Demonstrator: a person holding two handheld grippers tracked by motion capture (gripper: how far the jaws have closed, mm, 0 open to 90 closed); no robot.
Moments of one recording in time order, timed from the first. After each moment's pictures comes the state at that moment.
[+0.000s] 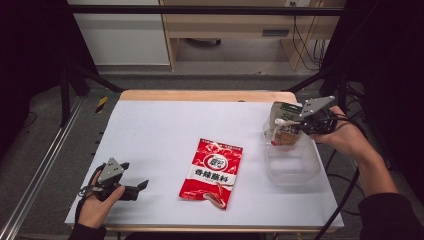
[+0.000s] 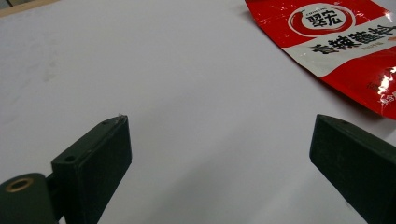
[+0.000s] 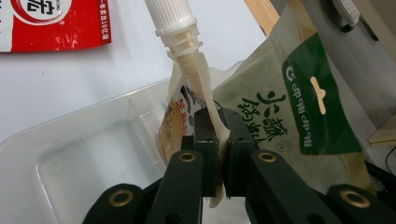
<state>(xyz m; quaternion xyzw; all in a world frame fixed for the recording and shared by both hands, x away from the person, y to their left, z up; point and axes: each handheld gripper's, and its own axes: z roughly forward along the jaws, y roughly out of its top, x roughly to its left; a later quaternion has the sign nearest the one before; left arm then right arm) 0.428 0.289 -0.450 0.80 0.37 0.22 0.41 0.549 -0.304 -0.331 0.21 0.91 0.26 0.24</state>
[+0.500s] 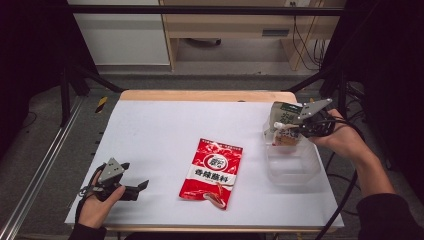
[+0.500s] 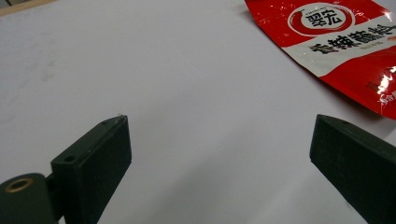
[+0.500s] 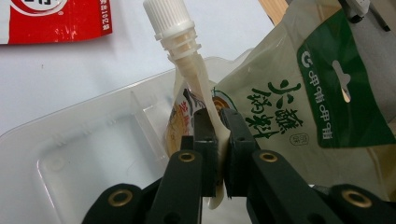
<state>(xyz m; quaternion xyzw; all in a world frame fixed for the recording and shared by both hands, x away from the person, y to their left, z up) 0.428 0.289 -0.450 0.81 0.37 0.21 0.41 0.551 -0.304 -0.342 0.22 0.92 0.25 0.22</state>
